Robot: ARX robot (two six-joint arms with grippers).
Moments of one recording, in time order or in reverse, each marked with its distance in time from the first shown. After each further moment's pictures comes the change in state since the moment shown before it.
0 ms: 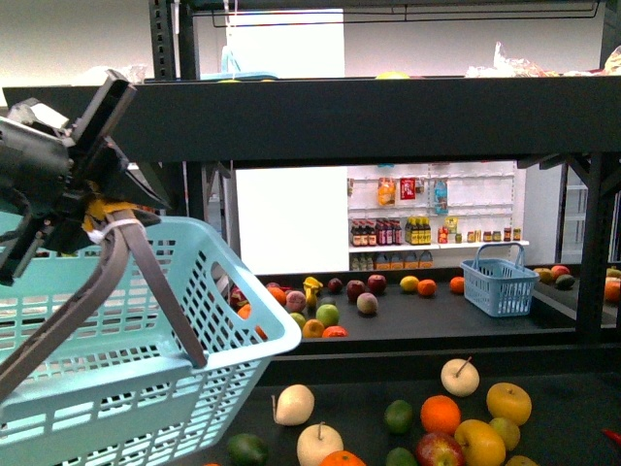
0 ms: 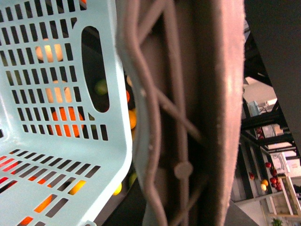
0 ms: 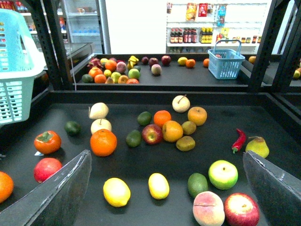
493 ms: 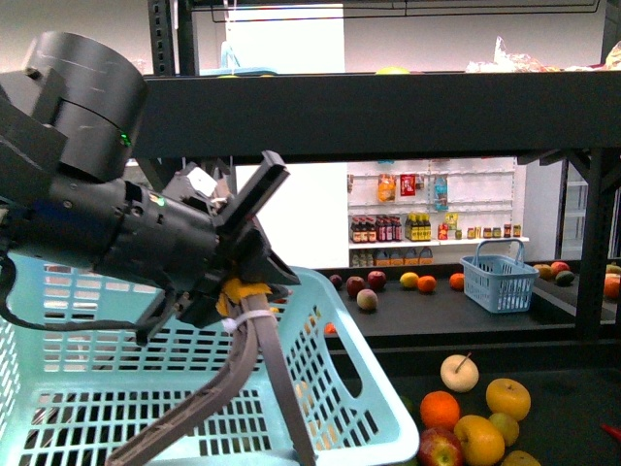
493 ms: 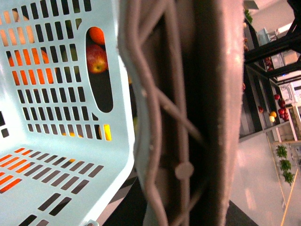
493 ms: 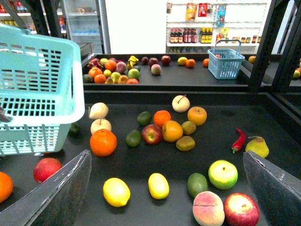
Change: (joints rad) left arm -0.219 0.140 0.006 -0.029 0.023 0.108; right arm 0.000 0.000 0.000 0.000 0.000 0.000
